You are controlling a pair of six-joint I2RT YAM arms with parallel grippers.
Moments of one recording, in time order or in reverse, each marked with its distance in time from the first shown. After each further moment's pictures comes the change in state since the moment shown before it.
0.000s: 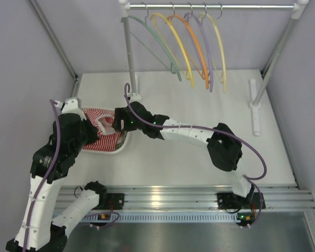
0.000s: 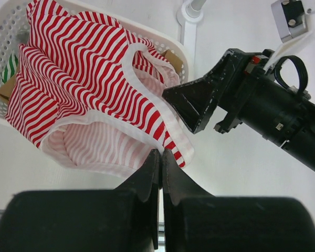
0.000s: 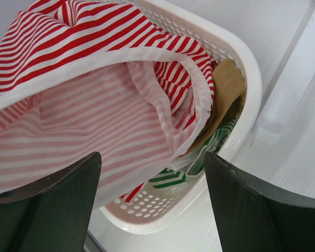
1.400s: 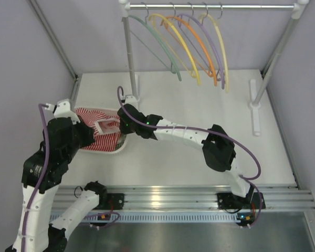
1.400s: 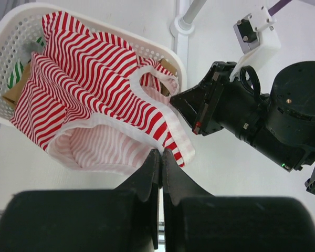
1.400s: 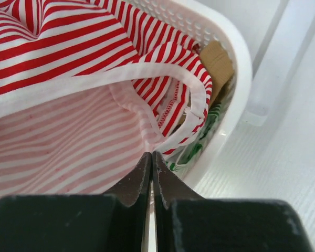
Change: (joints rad) left arm 0.000 -0.041 0.061 -0.048 0.005 -0.003; right arm 0.040 0.095 0.179 -0.223 0.090 0.014
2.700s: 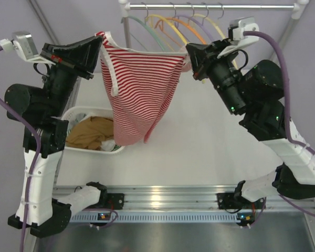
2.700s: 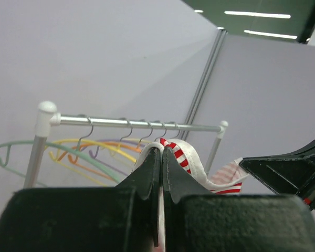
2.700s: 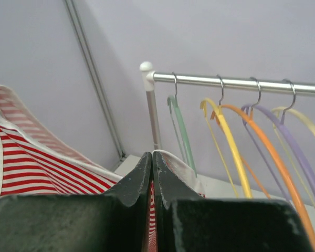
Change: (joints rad) left arm 0.000 0.335 0.383 1.034 0.460 -0.065; right arm 0.004 -0.778 0.166 0.011 0.334 -0.721
